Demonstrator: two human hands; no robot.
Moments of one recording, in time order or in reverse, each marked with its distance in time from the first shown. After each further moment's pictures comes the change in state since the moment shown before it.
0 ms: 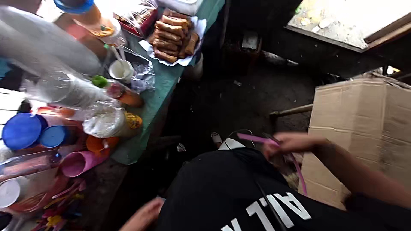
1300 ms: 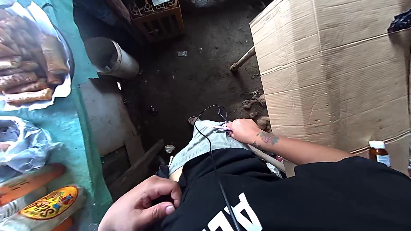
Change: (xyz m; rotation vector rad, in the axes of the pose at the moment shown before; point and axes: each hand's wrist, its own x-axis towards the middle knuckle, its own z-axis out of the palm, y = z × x) left_hand 0.178 0.242 0.099 0.171 -1.222 0.568; right_hand 0.016 0.125 0.027 -0.416 0.349 0.565
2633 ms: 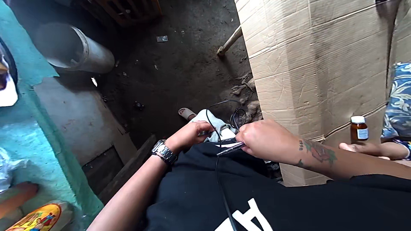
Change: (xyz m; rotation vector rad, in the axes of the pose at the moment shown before) left_hand 0.147 -0.127 -0.042 0.542 -0.066 -0.094; right_hand -0.111 -0.011 -0.040 -0.048 -0.001 -0.196
